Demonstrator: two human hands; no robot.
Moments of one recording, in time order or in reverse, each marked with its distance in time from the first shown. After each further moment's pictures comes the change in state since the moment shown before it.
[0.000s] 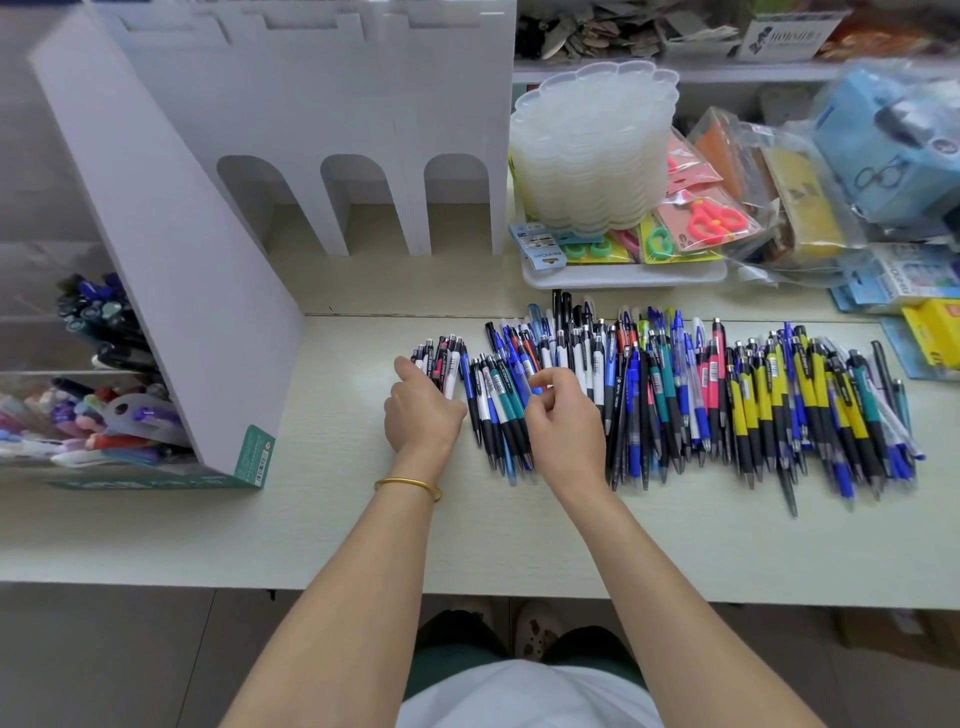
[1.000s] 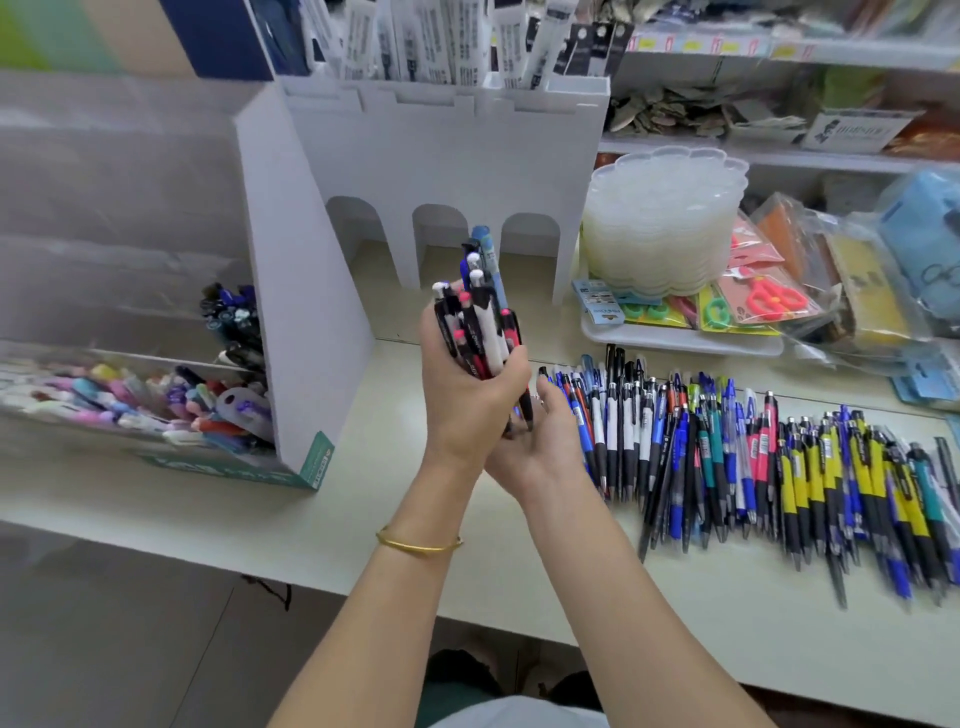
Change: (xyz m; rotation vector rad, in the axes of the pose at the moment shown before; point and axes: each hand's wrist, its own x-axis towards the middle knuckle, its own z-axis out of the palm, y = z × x) left_hand -0.064 0.048 -0.100 -1.068 0.162 0.399; right_hand -0.006 -0.091 0.026 1.598 -0.362 0.802
